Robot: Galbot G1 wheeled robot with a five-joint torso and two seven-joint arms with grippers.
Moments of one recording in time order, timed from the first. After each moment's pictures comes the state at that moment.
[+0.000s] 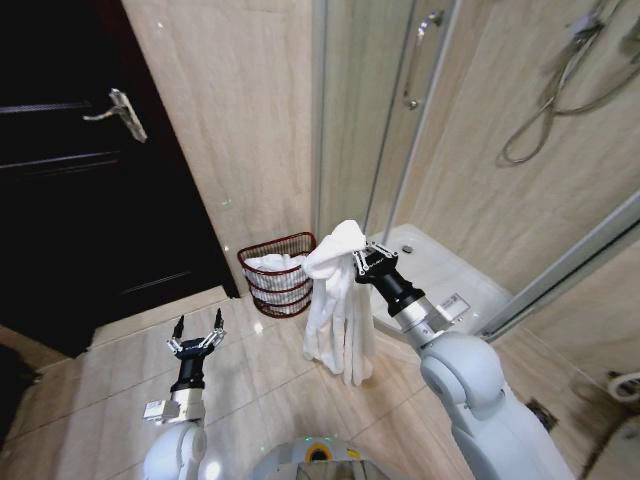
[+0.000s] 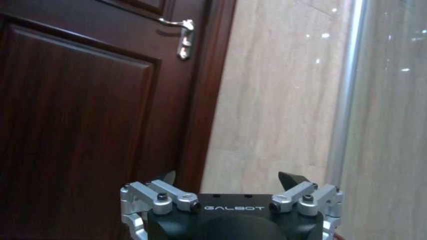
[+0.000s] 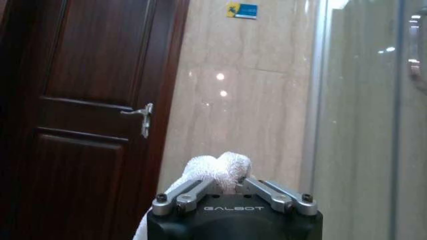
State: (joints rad) left arm 1.62 -1.53 -0.74 -1.96 -0.36 -0.36 0.16; right arm -1.17 1.15 0.32 2.45 0.27 -0.33 -0.03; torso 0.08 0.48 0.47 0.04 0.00
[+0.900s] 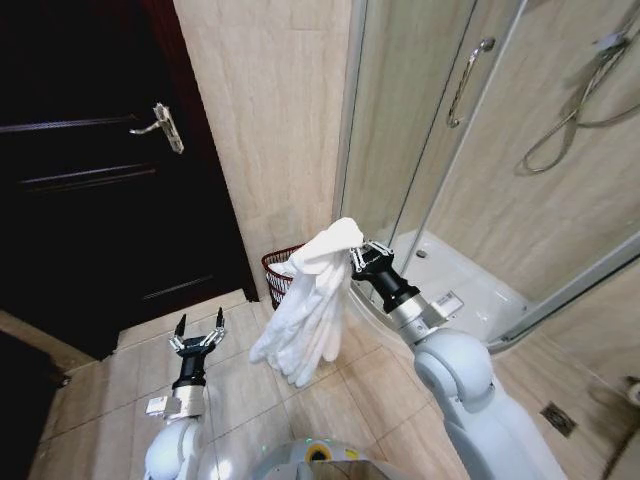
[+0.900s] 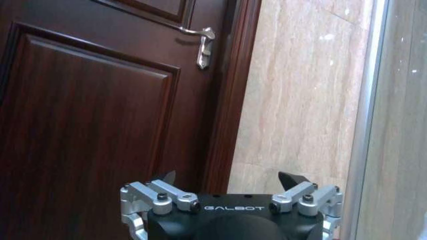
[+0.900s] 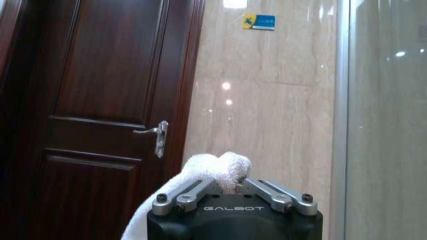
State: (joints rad) left arm 1.59 -1.51 -0.73 -1.92 -0.37 -0.36 0.16; right arm -1.13 1.17 0.30 2.42 0.29 -0.30 -0.03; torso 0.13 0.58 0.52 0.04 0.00
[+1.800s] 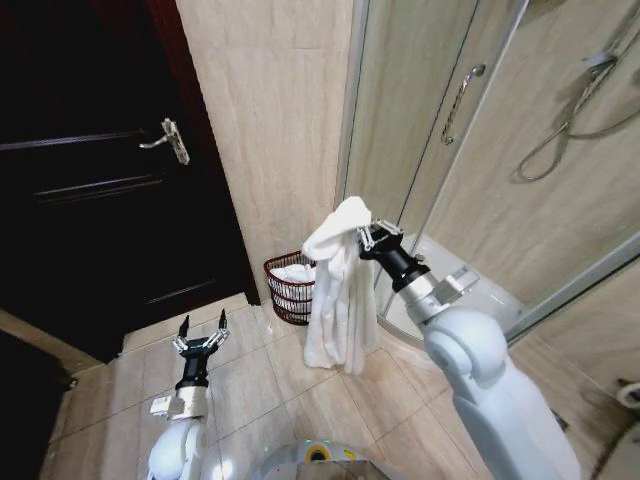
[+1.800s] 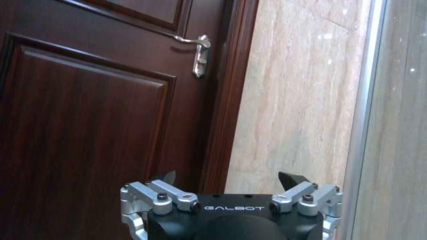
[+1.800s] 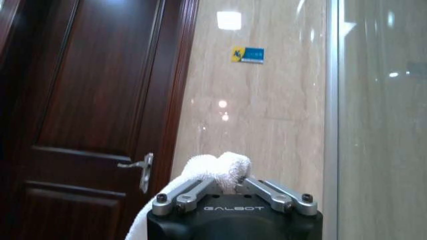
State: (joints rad) left arm 1.60 -1.52 -0.73 -1.93 -0.36 -0.36 0.17; right arm -0.92 1.07 0.34 2.40 0.50 -0.38 0.04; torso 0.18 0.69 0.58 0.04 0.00
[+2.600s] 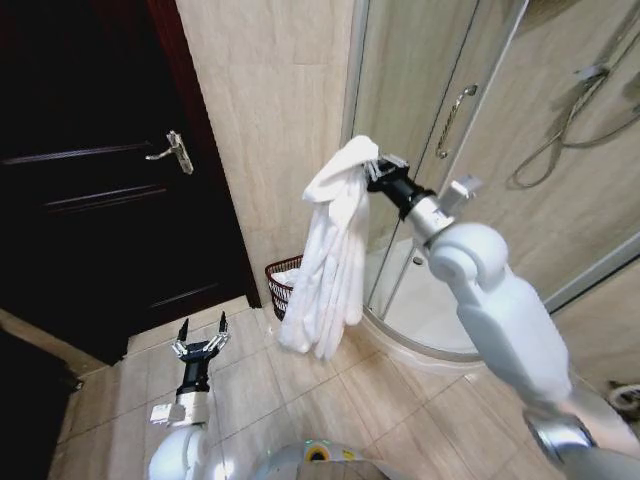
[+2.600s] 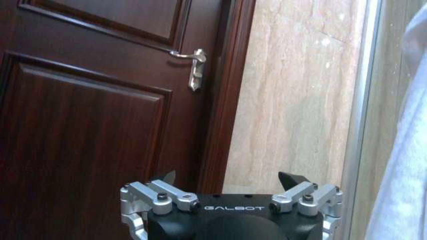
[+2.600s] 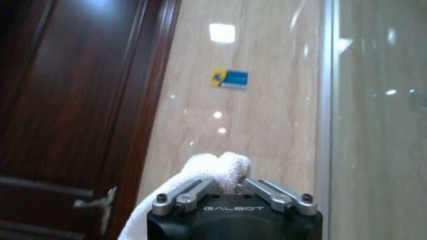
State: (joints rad) left arm 1.63 -1.57 -0.73 -1.95 -0.32 -0.39 0.18; right arm -0.39 0.97 0.20 2.10 0.75 -0.42 0.13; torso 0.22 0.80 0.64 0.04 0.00
